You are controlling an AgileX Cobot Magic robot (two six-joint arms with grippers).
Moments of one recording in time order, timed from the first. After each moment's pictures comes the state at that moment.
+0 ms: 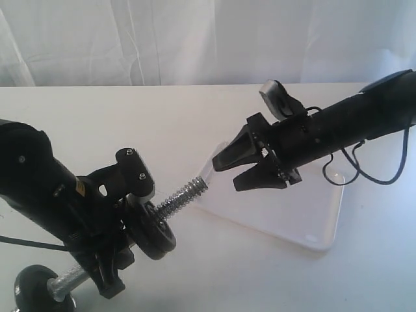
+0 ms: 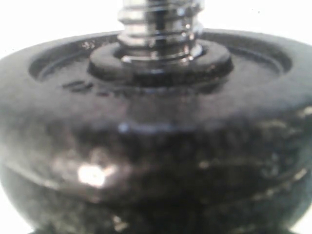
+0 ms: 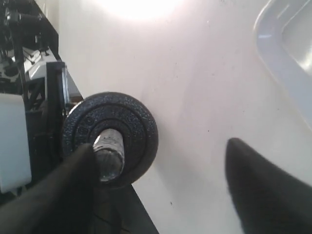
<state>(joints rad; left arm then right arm) -0.69 1.47 -0.80 -0.25 0.61 0.62 0.14 1.92 -1.13 1.21 1.21 -0.84</state>
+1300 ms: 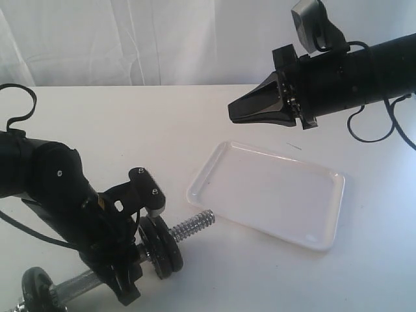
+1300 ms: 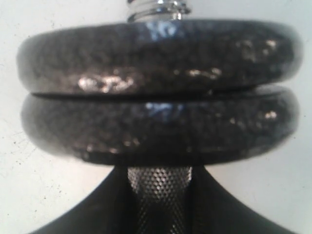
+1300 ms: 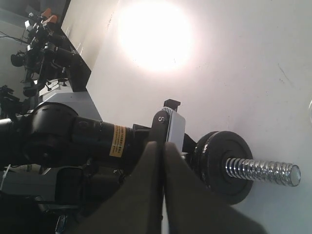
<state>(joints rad) -0.69 1.62 -0.80 -0.31 0.56 0.63 0.11 1.63 -1.12 1.30 1.22 -0.88</state>
